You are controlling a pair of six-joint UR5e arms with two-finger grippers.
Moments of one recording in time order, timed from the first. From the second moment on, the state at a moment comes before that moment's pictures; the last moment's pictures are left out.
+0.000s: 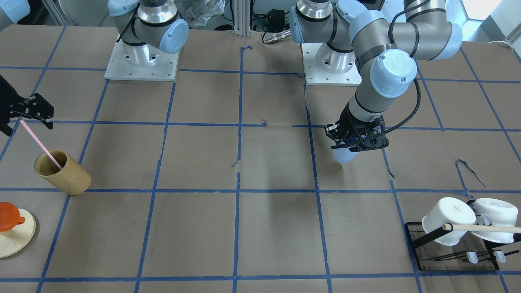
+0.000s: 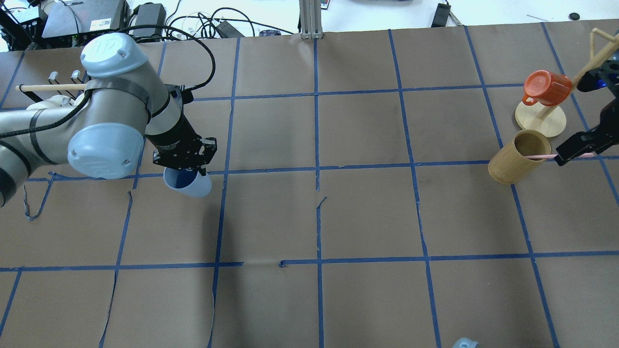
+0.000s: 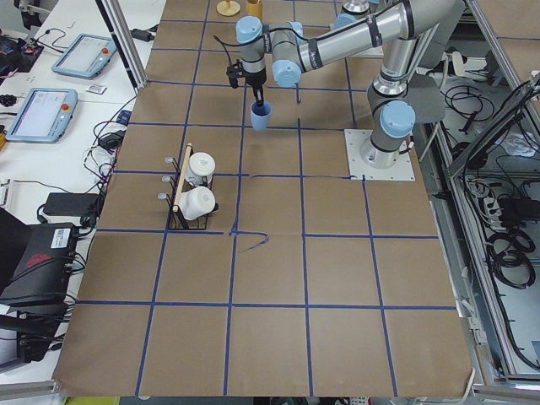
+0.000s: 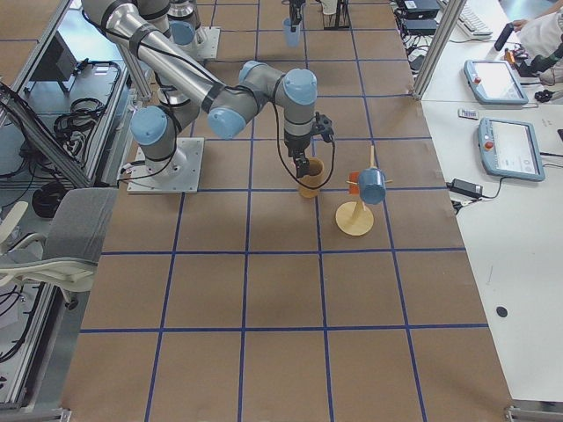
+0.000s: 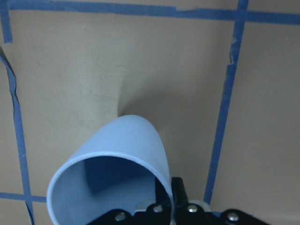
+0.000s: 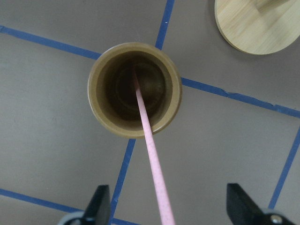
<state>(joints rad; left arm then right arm) -1.56 -1.73 -1.83 -1.23 1.50 -0.19 0.99 -1.55 1.93 -1.96 -1.57 -0.87</state>
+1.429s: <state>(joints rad) -1.91 -2.19 -1.31 -1.22 1.43 -0.38 0.98 -1.56 1.94 -1.95 -1.57 -0.91</state>
